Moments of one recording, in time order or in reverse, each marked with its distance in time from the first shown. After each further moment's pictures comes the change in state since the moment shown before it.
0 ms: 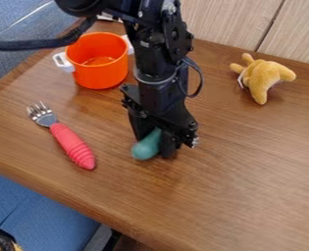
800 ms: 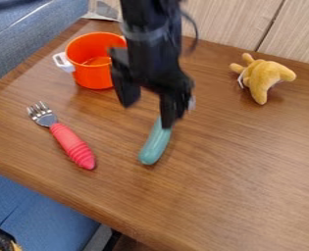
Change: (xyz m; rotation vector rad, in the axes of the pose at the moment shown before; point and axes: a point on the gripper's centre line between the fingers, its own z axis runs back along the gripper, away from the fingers) arm 0.010 0.013 0.066 0.037 -0.118 0.041
